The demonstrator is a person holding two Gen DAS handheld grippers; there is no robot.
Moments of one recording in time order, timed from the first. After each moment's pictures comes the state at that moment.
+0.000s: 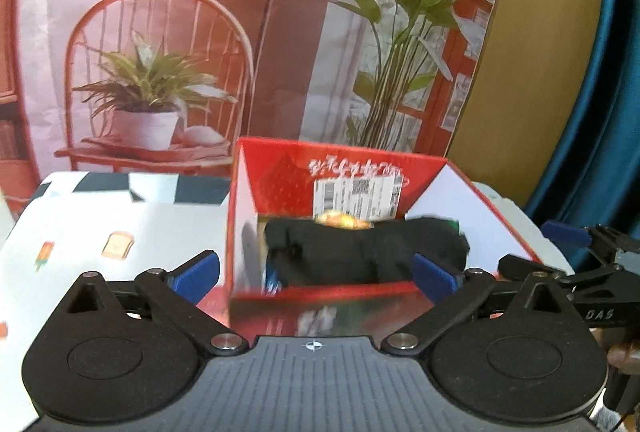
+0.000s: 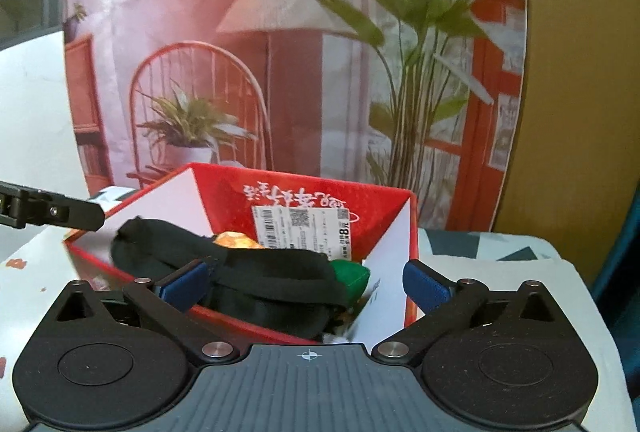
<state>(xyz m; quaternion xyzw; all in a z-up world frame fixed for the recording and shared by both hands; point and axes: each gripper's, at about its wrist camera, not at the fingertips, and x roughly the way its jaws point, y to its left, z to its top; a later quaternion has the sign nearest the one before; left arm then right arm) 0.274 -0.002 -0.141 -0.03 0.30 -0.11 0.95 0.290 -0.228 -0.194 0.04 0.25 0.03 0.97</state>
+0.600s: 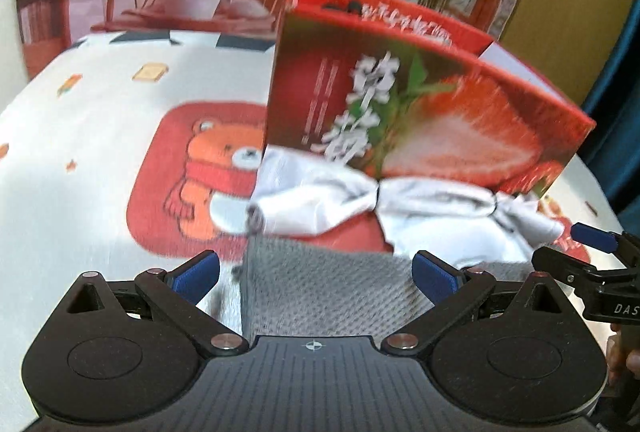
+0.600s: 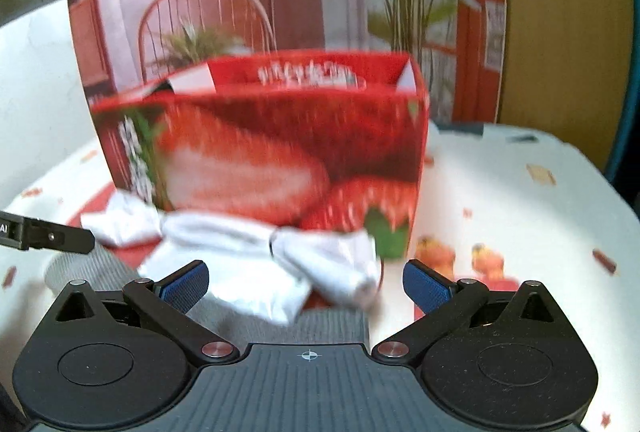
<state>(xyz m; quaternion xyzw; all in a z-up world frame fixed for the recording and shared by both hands) 0.229 0.015 -0.251 -0.06 0.40 -0.06 0.91 0.215 -0.211 -0.289 0.07 0.33 0.02 0.94</state>
